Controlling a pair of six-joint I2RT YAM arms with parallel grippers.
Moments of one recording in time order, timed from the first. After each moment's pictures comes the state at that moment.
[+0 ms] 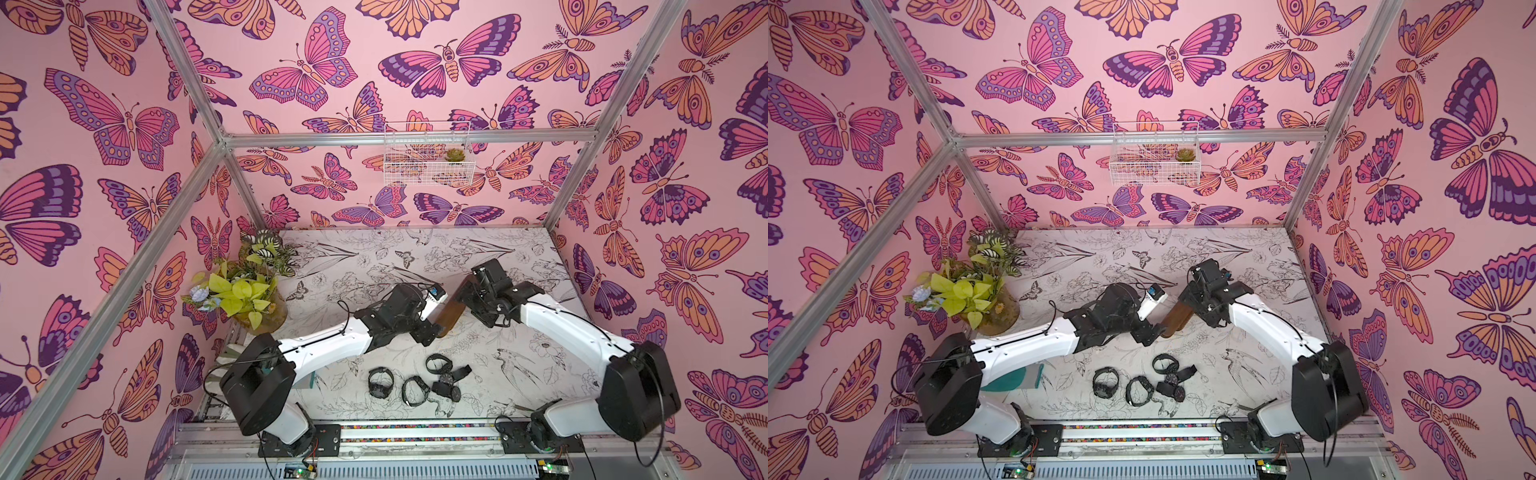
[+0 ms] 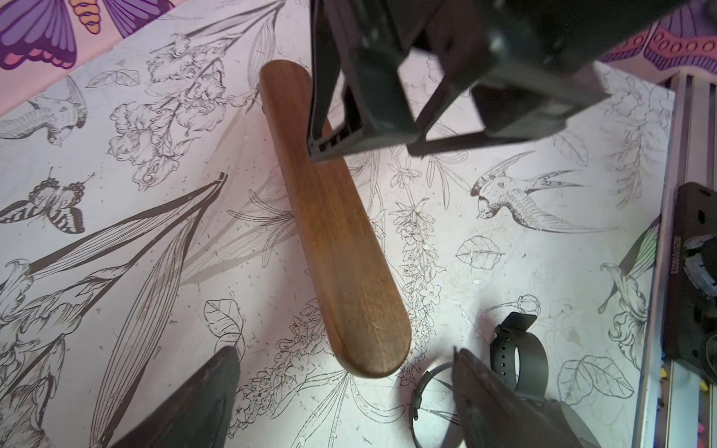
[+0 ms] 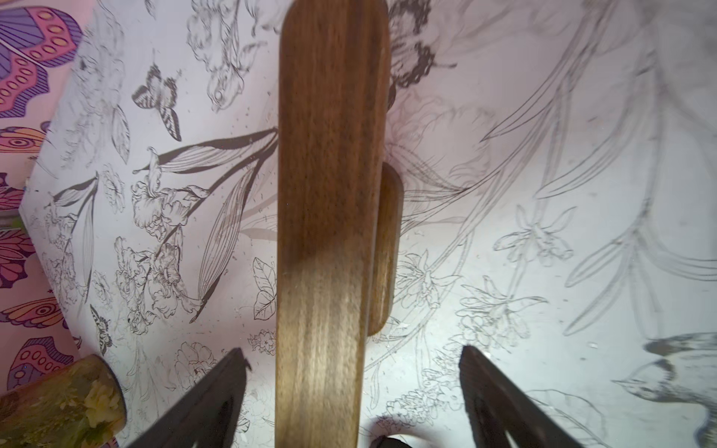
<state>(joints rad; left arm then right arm) -0.89 1.56 1.01 -0.12 0.11 0.06 0.45 1.39 1.01 -0.64 0.05 1.07</state>
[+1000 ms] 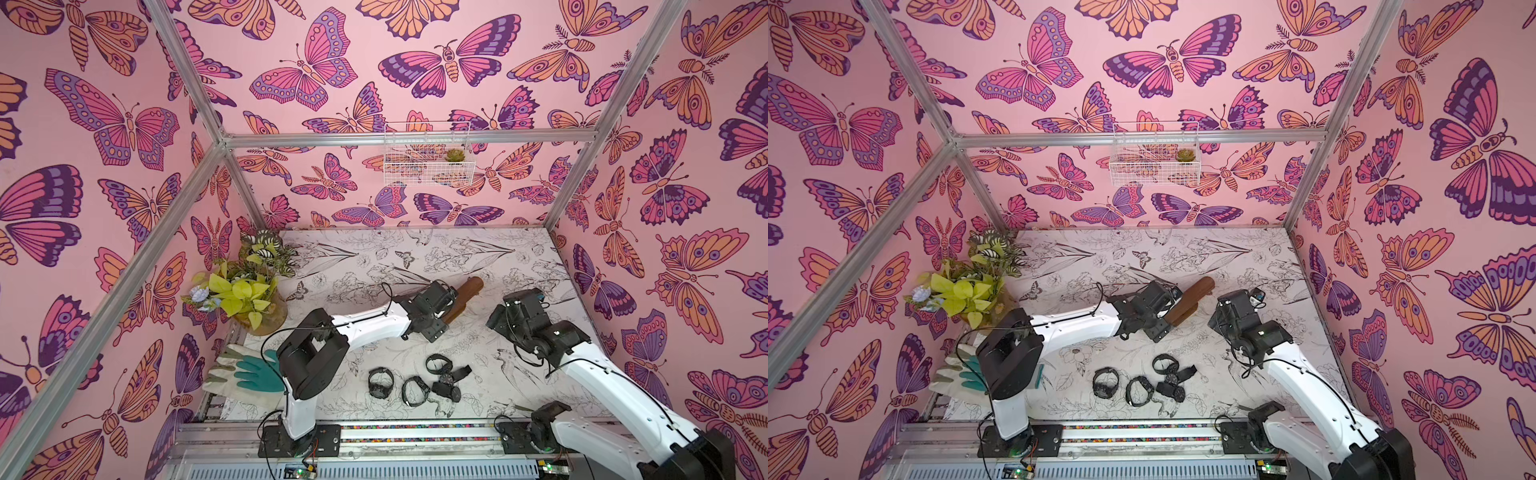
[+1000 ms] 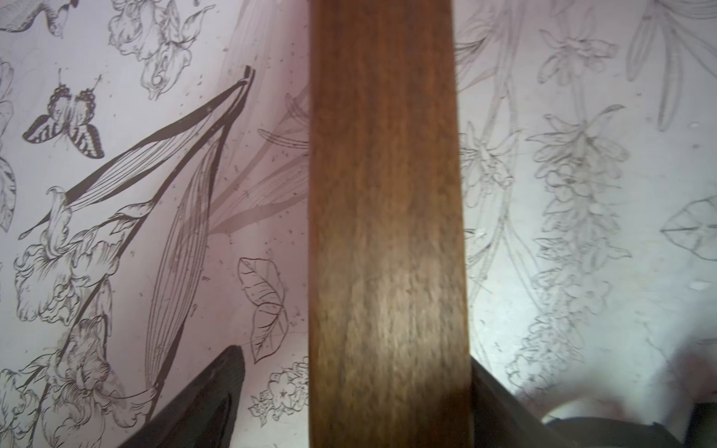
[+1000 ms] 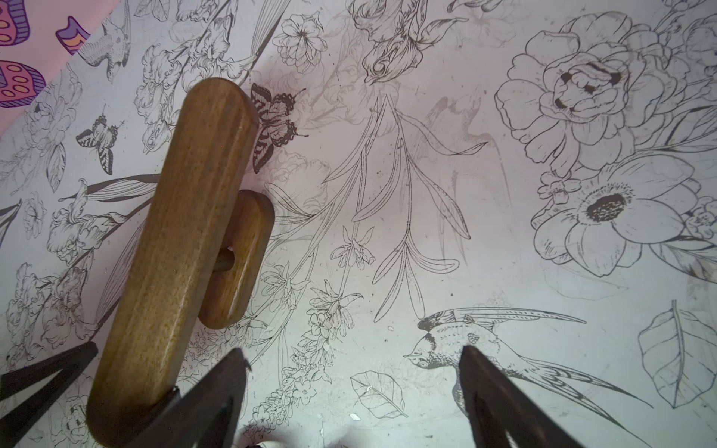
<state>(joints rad) -0.91 1.88 1.33 -0.46 -0.19 0.06 0.41 0.98 0.73 -0.73 0.26 0.93</state>
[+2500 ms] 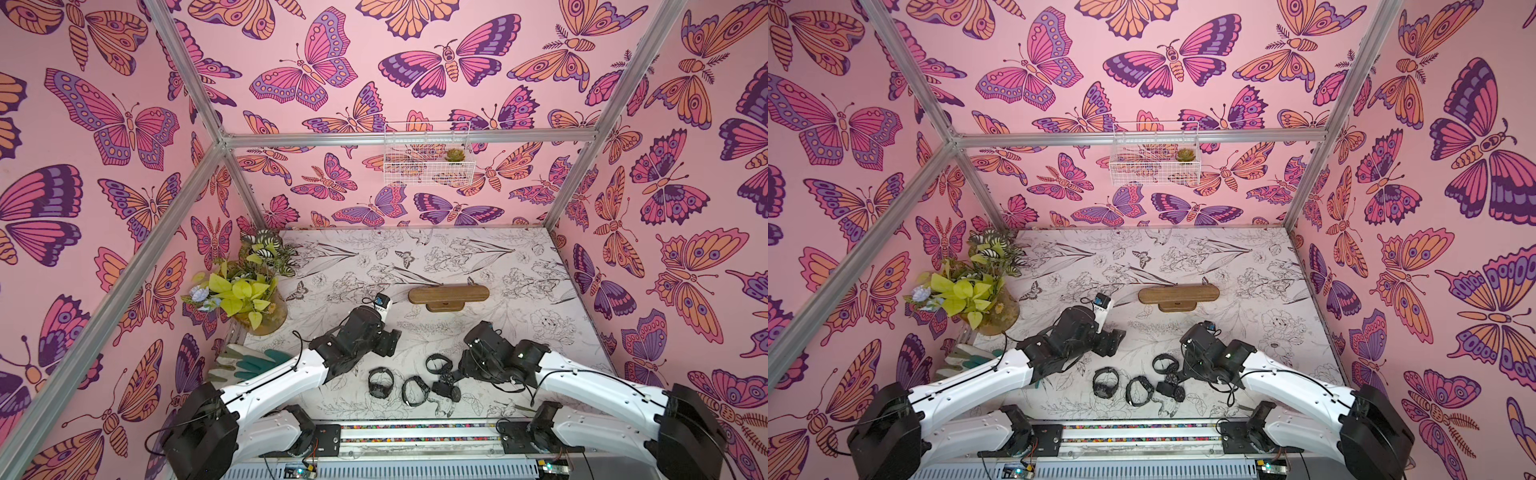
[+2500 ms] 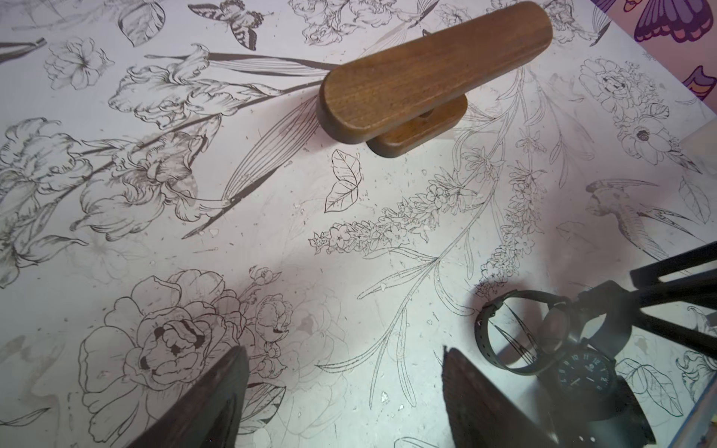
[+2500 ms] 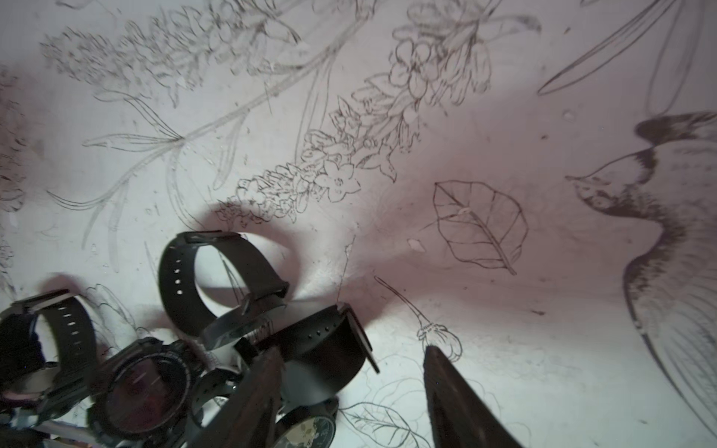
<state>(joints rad) -0.76 1.15 0.61 -0.16 -0.05 -0.27 0.84 1.10 0.56 -0.65 0.06 1.00</state>
